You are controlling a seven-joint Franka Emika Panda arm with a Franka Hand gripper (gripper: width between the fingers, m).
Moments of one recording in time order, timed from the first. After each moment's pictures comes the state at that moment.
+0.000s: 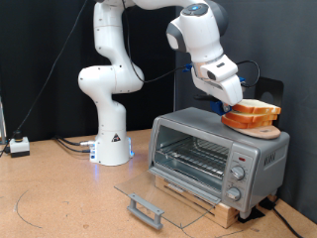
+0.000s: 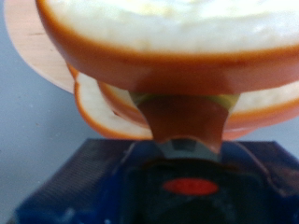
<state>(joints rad) 0.00 -0.26 0.29 -2.35 0.57 2.09 -0.79</state>
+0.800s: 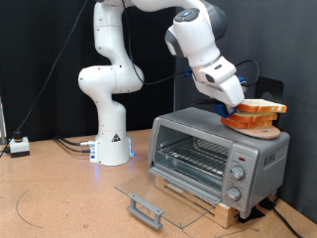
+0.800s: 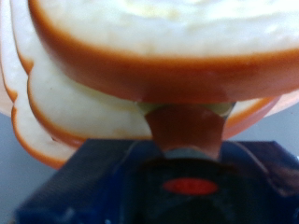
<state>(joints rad) 0.00 -0.26 0.29 -2.39 0.69 2.22 -0.86</state>
